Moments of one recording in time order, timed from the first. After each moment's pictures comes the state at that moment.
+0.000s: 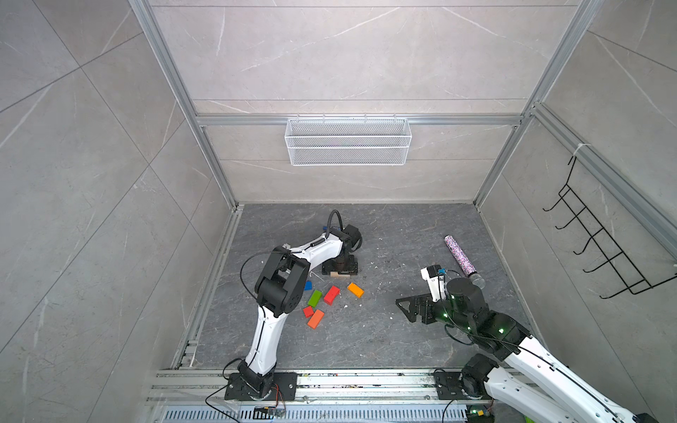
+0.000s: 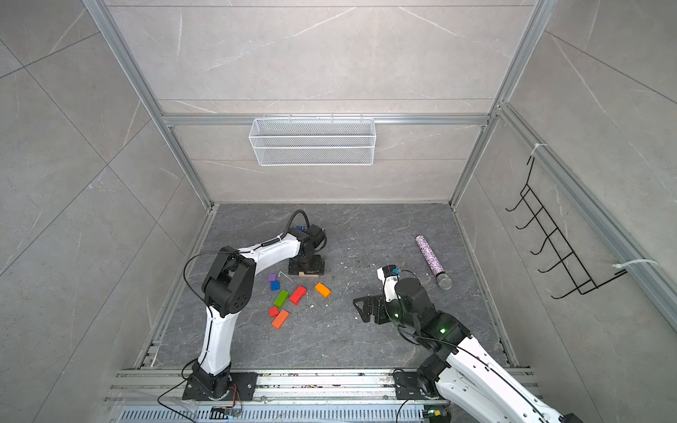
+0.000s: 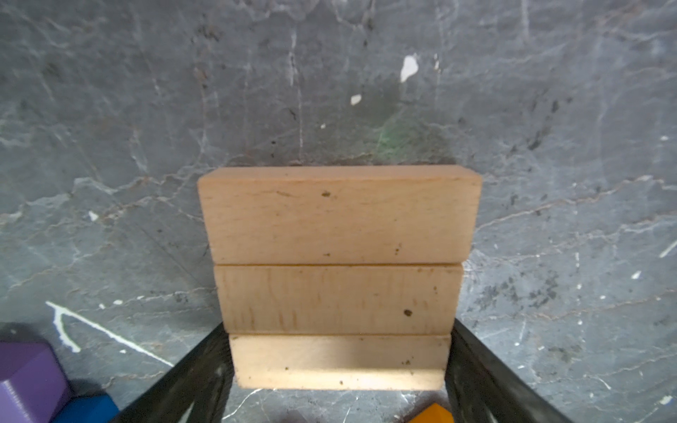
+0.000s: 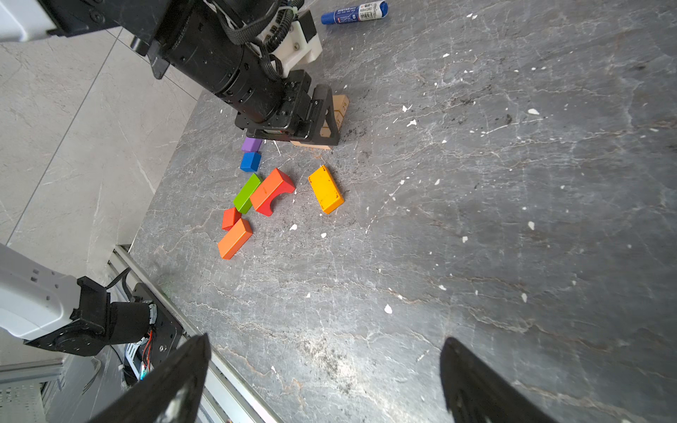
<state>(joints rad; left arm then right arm) -0.63 2.16 1.64 -0.92 -0.07 -0.55 0.63 0.68 0.59 -0.52 -0.18 0.52</state>
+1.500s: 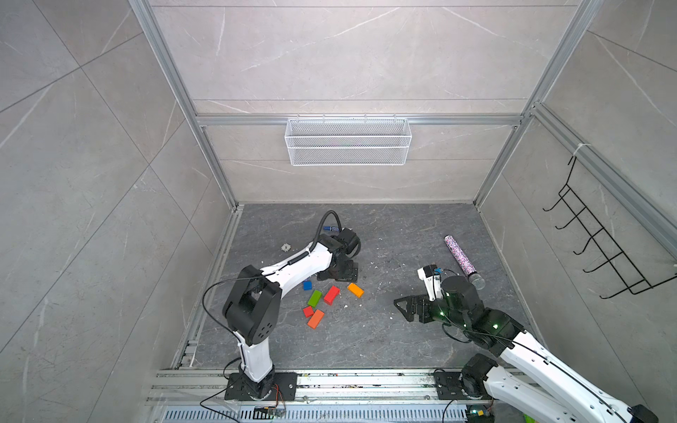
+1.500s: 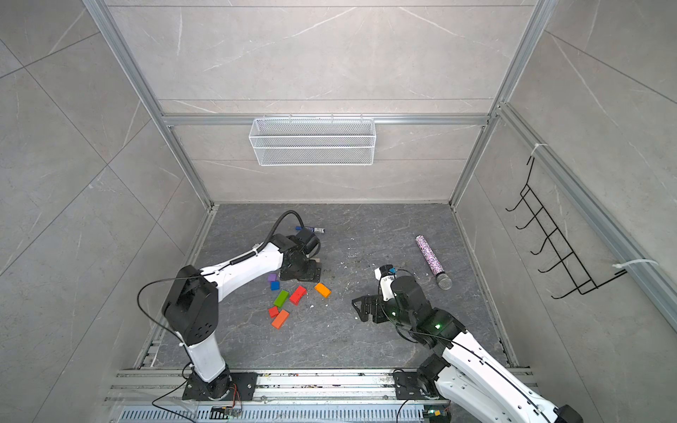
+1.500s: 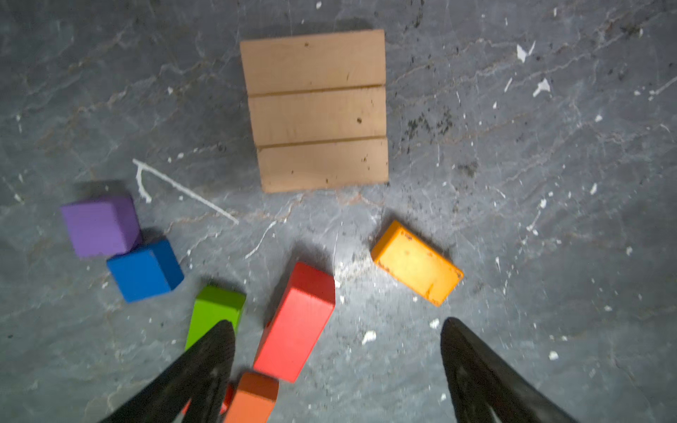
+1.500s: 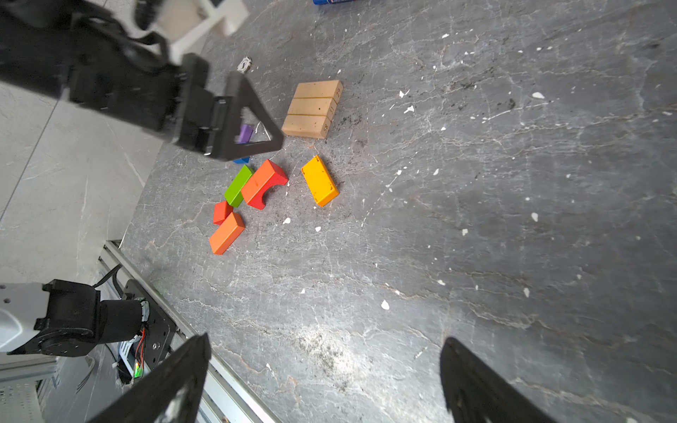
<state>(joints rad) -0.70 1.77 1.38 -0.93 -0.06 -0.54 0.63 0.75 0.60 -0.52 -0.19 0.52</state>
